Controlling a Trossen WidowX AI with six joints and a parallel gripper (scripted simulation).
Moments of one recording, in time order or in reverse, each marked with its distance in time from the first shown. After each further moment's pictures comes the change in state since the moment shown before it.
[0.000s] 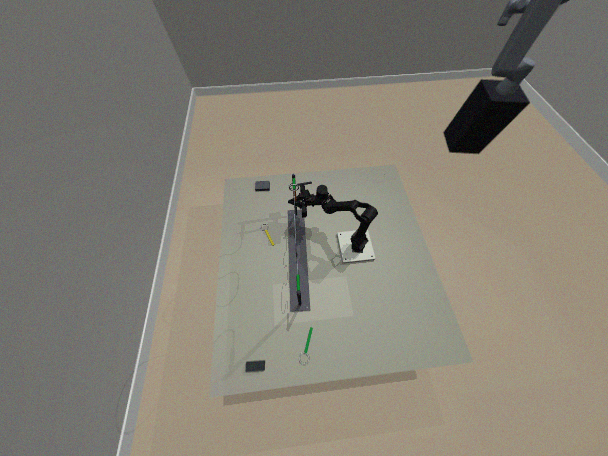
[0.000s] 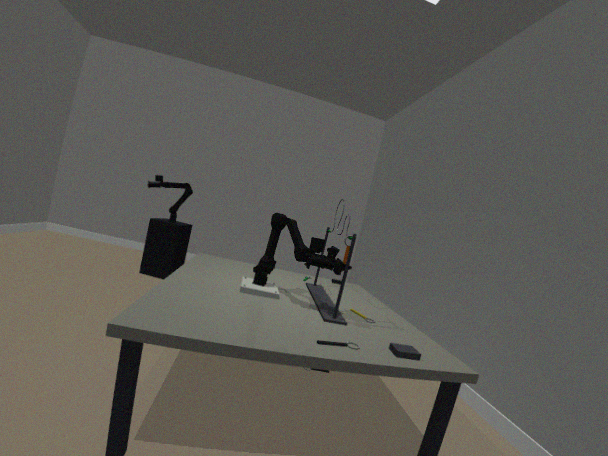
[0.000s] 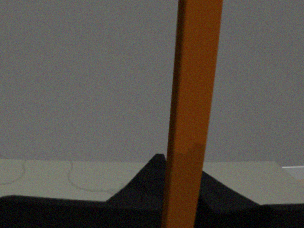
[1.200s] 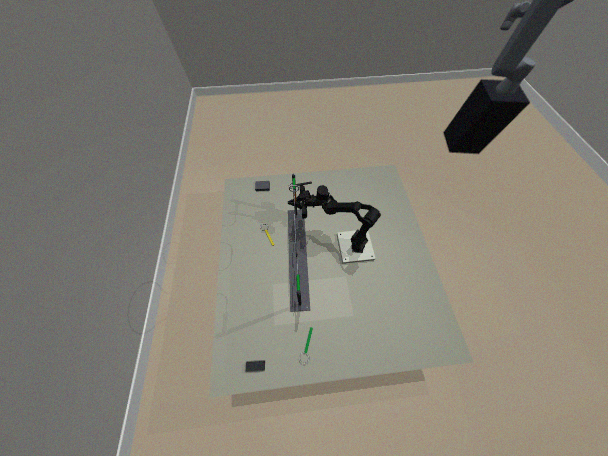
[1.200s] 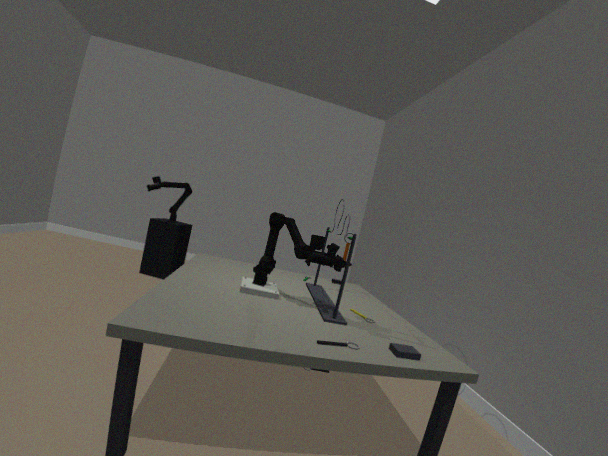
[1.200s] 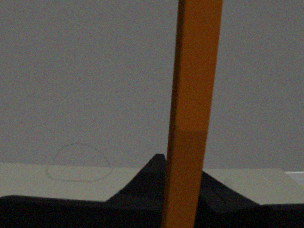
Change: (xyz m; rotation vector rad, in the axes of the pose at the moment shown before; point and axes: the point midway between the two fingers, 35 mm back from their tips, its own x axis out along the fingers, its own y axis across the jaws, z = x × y) arm 0.001 0.014 0.013 -0.006 -0.007 0.015
